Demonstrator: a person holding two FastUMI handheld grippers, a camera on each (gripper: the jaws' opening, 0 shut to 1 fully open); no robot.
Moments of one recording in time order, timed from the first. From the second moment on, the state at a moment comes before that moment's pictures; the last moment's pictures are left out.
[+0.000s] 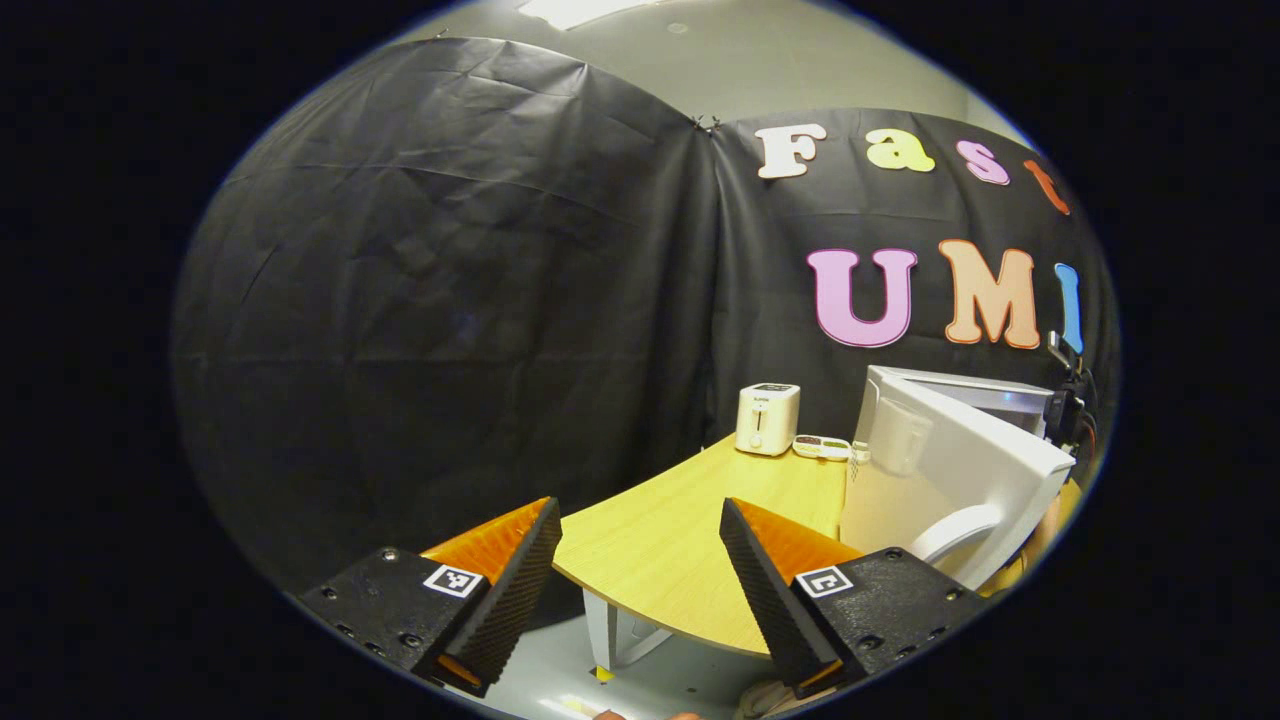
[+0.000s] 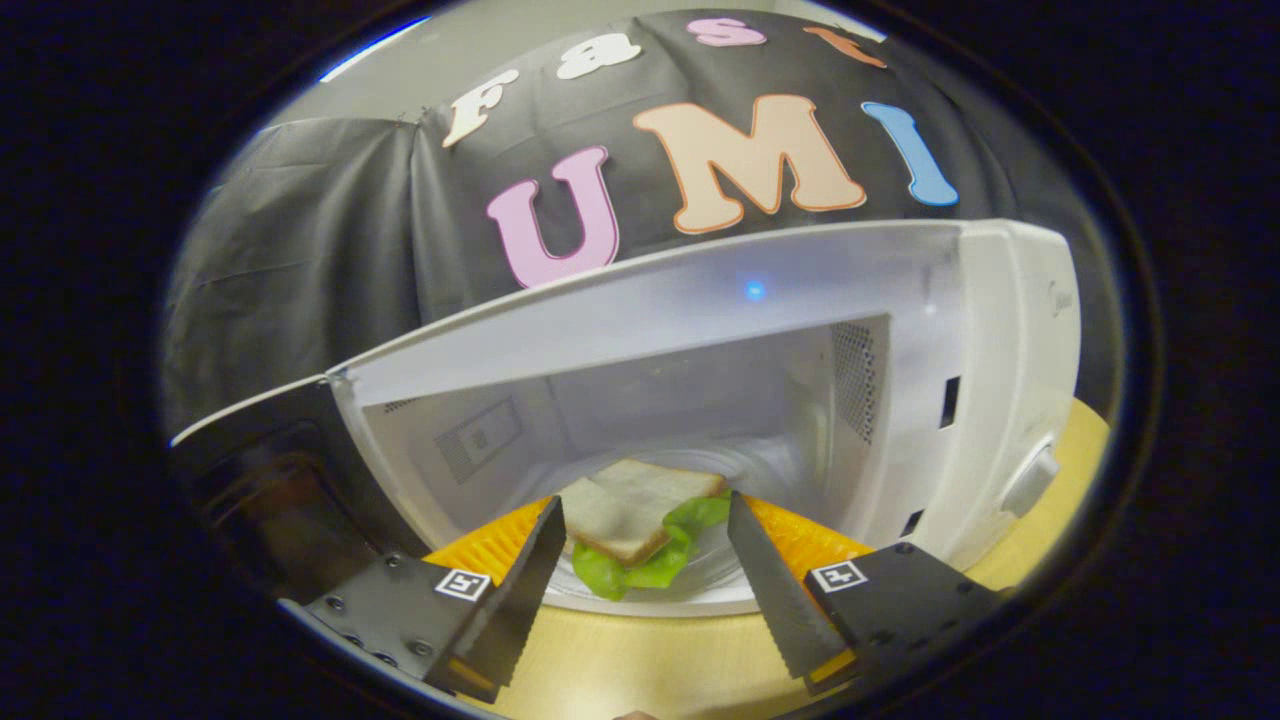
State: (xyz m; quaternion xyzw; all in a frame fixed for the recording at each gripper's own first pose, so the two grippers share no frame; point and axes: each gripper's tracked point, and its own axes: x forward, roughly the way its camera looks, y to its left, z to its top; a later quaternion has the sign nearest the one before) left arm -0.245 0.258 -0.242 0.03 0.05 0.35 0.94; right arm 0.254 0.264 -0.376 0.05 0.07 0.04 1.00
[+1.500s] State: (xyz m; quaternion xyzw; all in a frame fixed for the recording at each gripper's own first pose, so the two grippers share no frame) left arm -0.211 0.158 -0.237 0.05 0.08 0.21 0.97; right arm 0.043 0.058 -0.269 -0.04 -0.02 -0.09 0.99
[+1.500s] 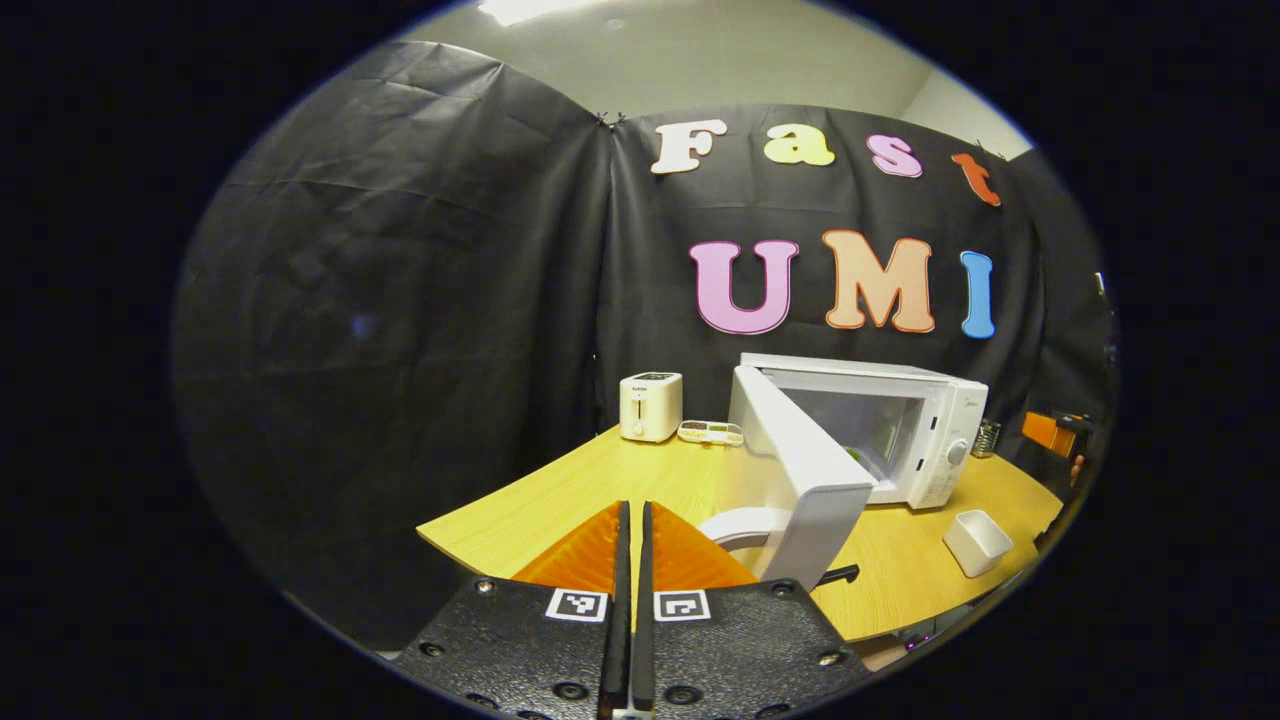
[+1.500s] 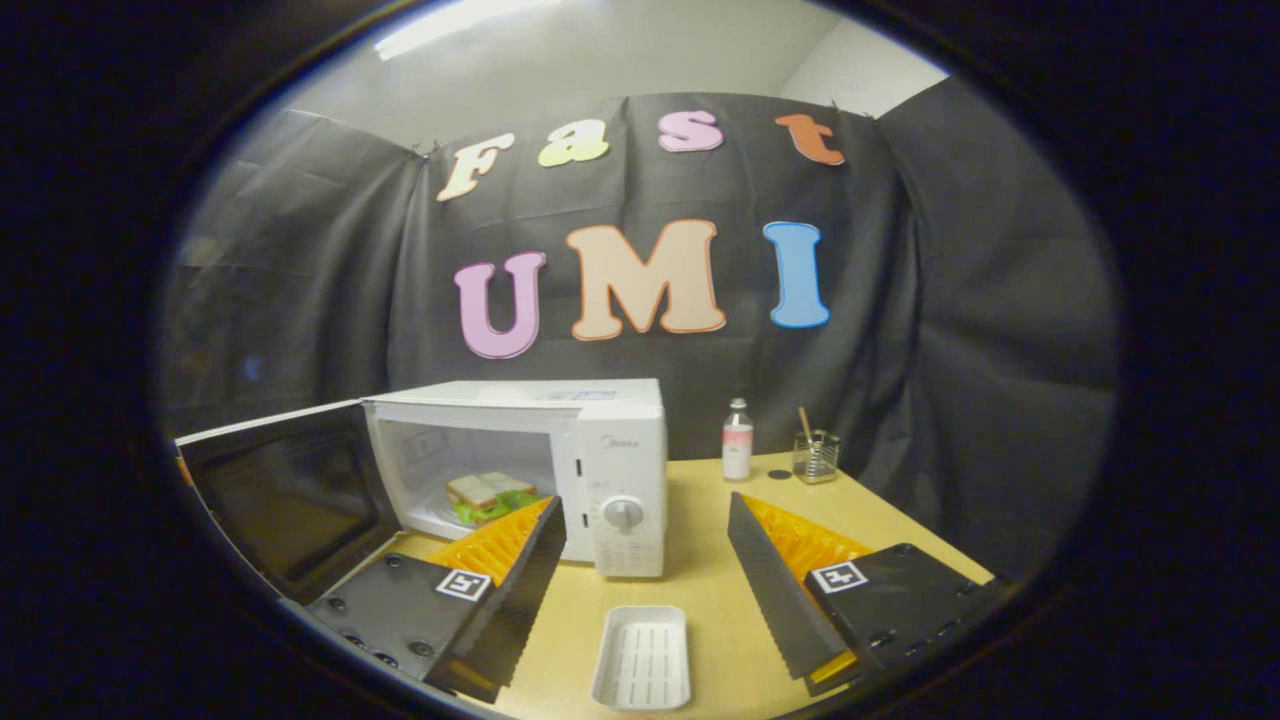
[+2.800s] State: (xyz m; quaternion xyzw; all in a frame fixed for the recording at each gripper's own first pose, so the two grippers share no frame) left arm -0.077 -0.053 -0.265 0.03 0.08 -0.03 1.00; right arm -0.042 -0.064 -0.277 -0.05 -0.01 -0.26 0.96
